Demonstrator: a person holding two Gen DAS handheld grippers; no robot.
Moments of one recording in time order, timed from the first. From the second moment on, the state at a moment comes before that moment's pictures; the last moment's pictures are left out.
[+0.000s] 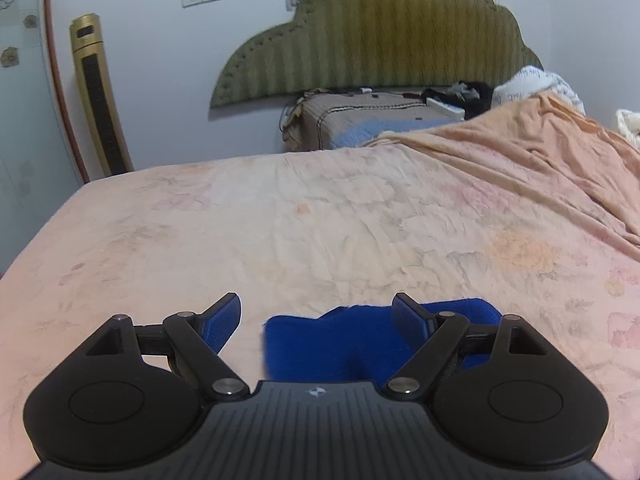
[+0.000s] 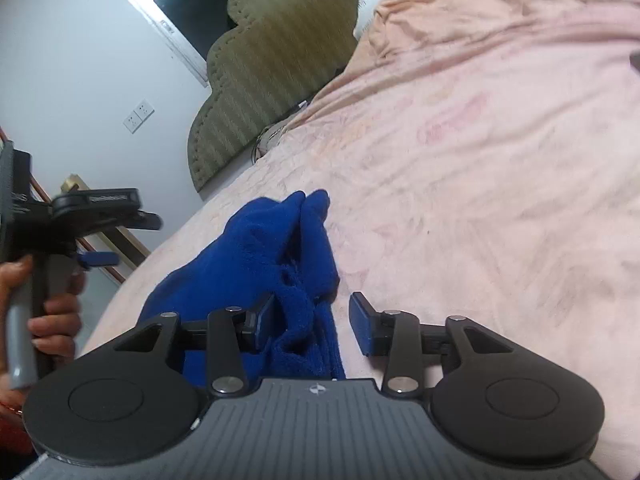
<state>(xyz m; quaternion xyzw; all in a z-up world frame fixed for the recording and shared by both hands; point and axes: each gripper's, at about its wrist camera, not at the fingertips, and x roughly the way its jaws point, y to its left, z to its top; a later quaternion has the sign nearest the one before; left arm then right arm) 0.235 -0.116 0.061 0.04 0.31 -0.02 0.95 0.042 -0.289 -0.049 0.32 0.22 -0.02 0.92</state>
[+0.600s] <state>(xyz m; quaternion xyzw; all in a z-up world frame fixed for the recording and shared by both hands) 0.132 -0.061 0.012 0.04 0.36 -0.07 0.93 0.072 -0.295 -0.022 0.23 0.24 -0.03 0.94</state>
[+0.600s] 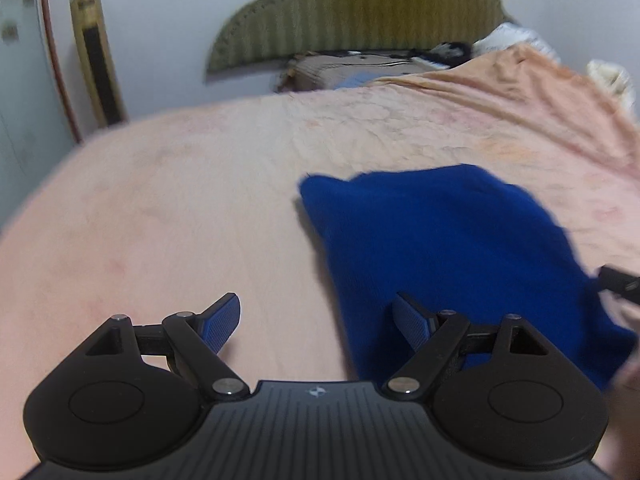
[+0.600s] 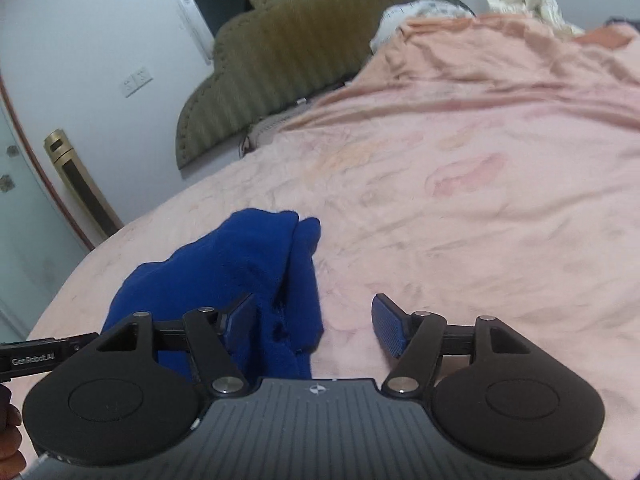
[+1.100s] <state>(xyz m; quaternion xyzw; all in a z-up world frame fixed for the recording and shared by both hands) 0.129 -0.039 -0.033 -0.15 0.40 -0.23 0.87 0.084 -0.308 -0.045 0.35 0.32 0.19 0.86</state>
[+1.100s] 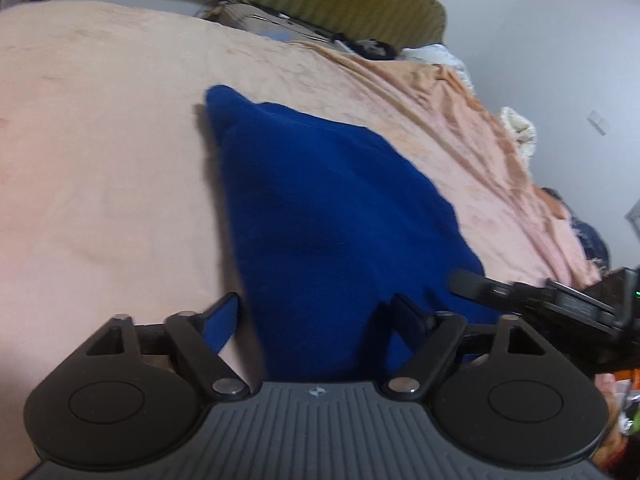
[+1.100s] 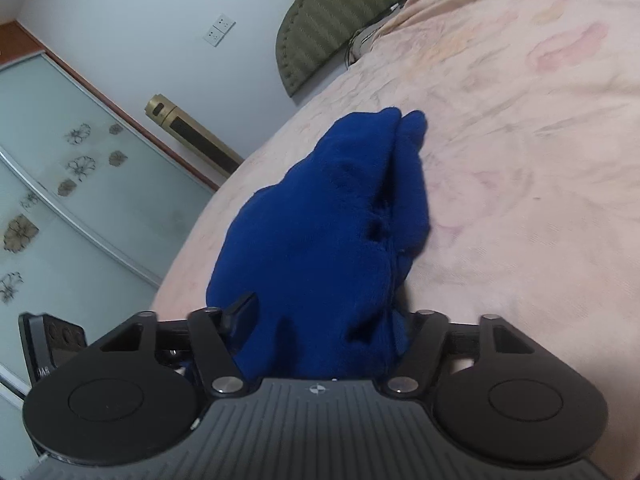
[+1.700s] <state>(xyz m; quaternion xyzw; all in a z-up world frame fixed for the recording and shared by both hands) 0.111 -0.029 -0.007 -0.07 0.42 -0.19 0.88 0.072 -0.275 -0.055 0.37 0.34 0.17 0.85</state>
